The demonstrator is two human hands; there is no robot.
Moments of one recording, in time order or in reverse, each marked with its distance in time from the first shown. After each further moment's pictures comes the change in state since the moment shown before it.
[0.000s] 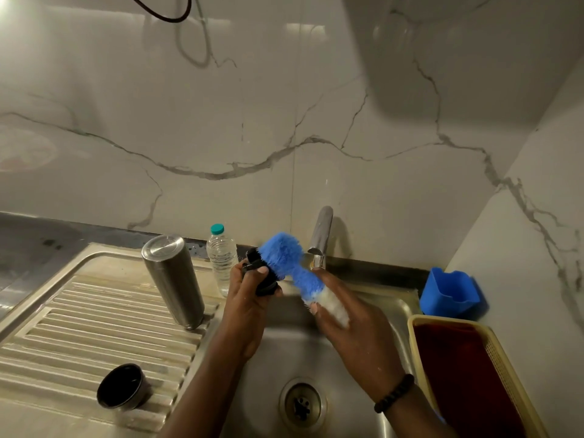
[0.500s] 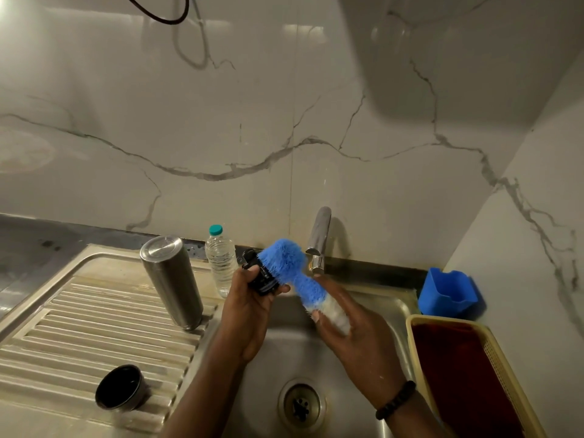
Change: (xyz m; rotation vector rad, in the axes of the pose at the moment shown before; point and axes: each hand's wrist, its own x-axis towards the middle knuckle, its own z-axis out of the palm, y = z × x) left_hand -0.004 0.001 0.007 -0.058 -0.044 -0.004; right_hand -0.008 0.009 0.001 0.049 -0.051 0.080
